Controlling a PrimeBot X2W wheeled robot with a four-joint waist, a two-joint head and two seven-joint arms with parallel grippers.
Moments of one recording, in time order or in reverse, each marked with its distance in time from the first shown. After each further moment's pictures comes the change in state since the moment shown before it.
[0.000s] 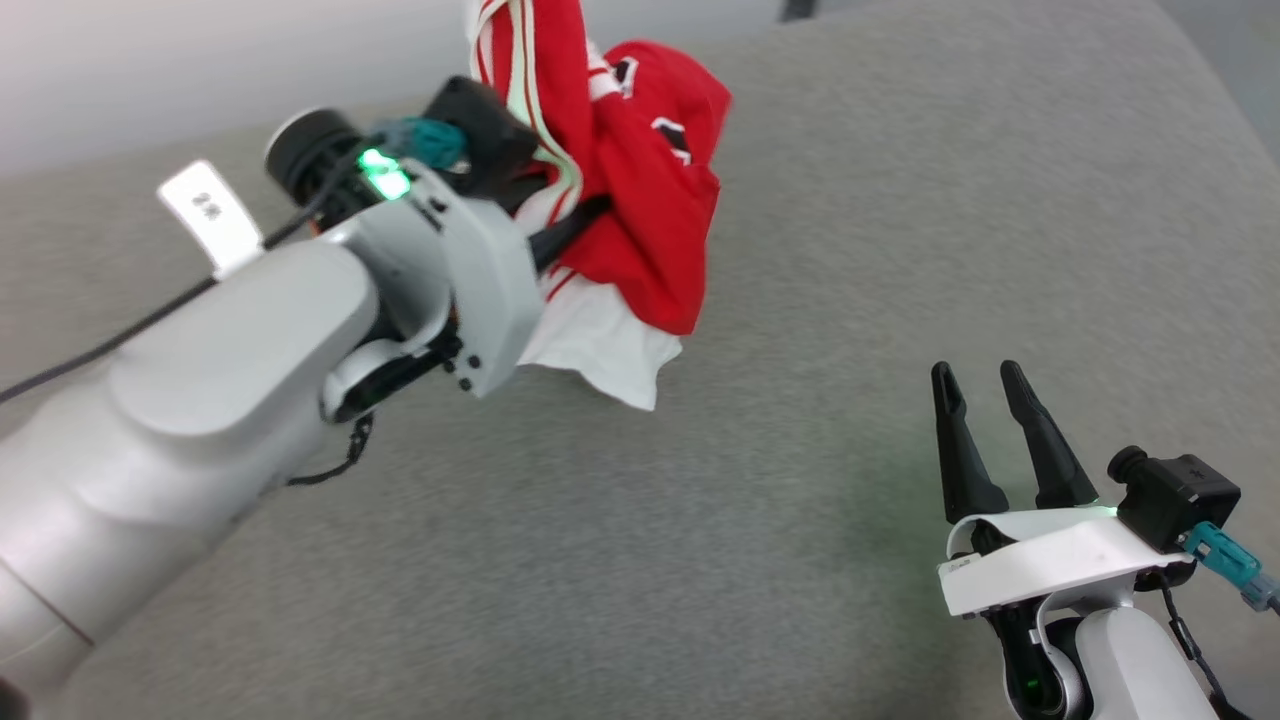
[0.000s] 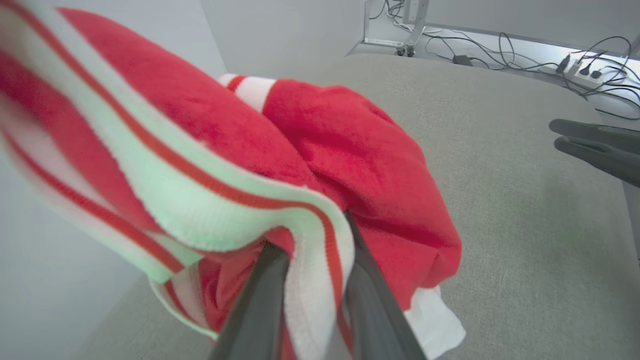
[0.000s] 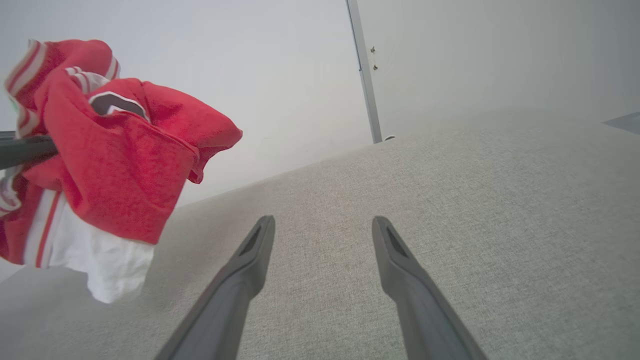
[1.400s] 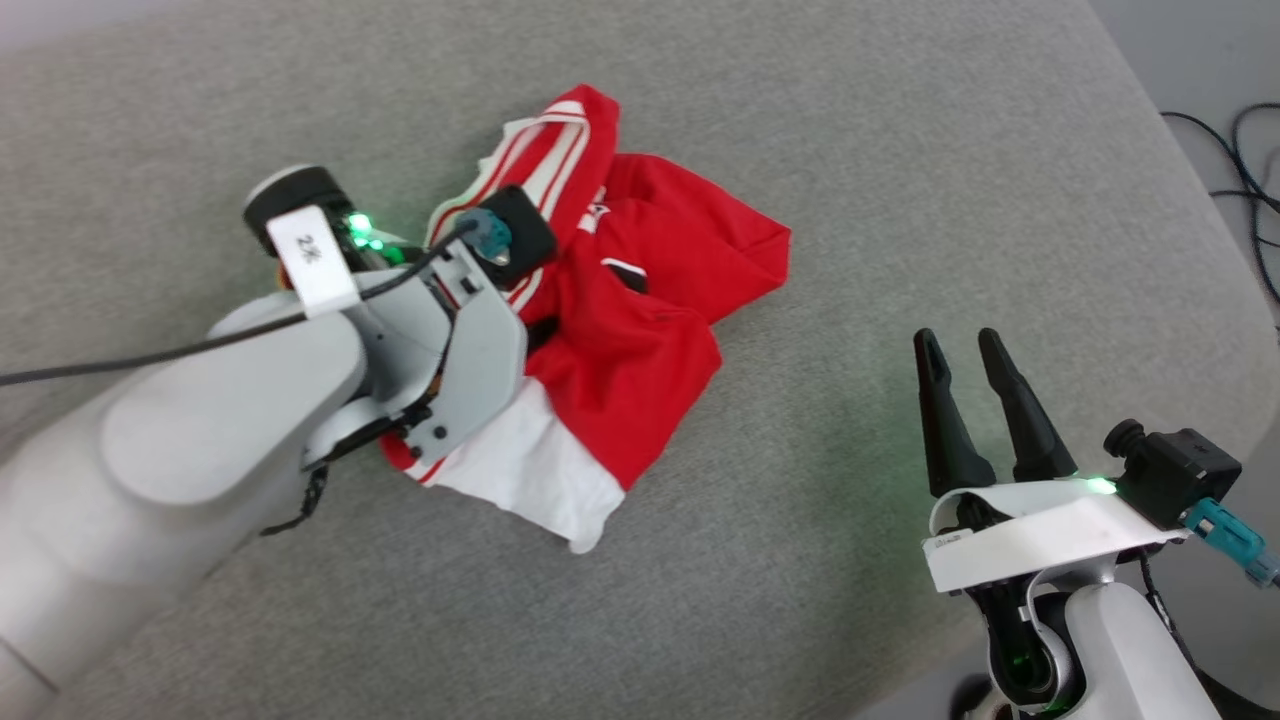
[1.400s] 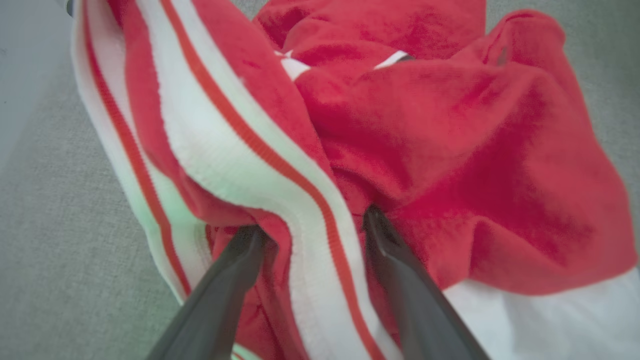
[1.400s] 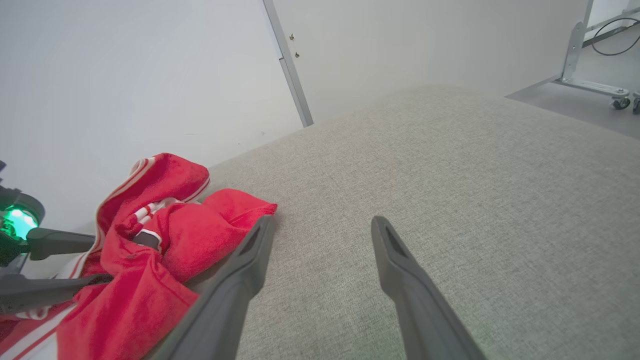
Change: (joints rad) left arm 0.056 0.078 -0.001 -0.101 0.213 0.000 0.349; right arm -0.036 0.001 0.053 -0.034 0.118 0.000 0.000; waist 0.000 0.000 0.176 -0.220
